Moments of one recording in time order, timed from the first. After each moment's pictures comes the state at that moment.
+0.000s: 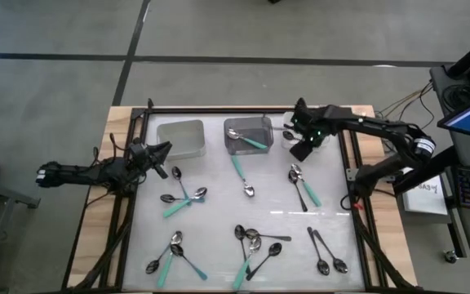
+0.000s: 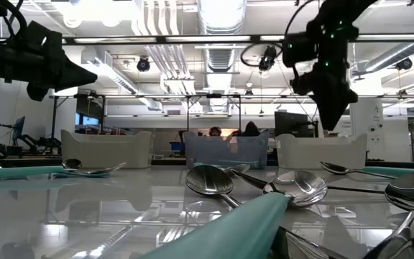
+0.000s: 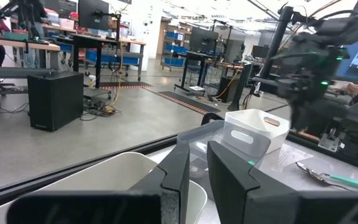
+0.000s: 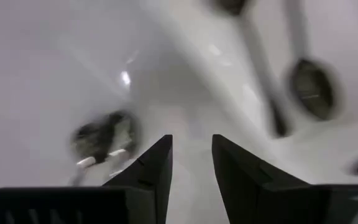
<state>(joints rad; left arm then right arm) -0.07 0.03 0.01 0.09 -0.79 -0.14 -0.54 1.41 1.02 -1.04 -0.04 0.27</state>
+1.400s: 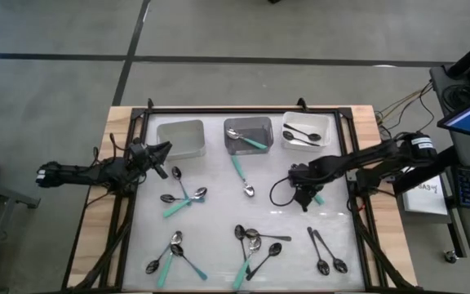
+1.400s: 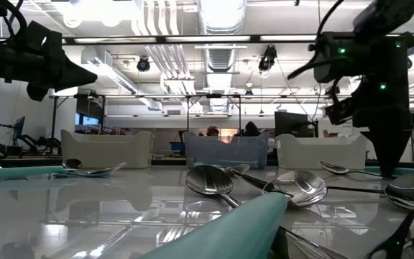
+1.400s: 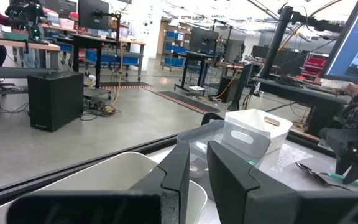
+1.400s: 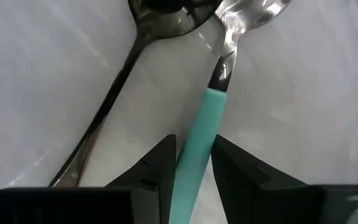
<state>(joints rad) -0.07 0.03 0.01 0.09 -0.79 -0.14 0.02 1.42 0.64 -0.77 0.03 0.75</state>
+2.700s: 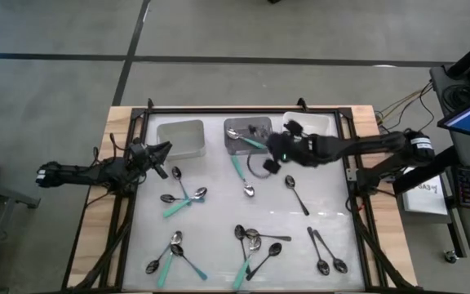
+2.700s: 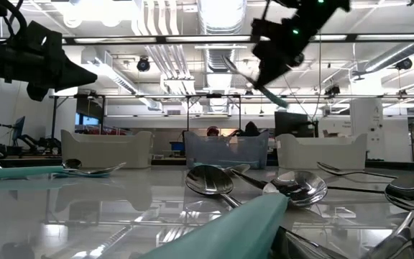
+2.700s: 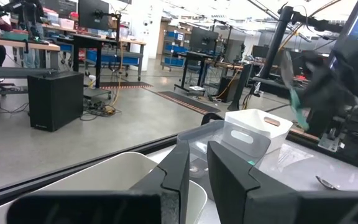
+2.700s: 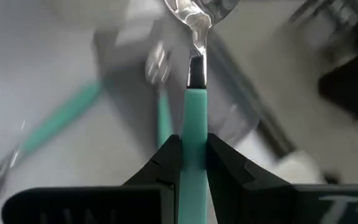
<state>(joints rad) -0.07 0.03 0.01 0.09 -0.79 -0.14 -0.11 1.42 1.06 -0.42 0.57 0.08</state>
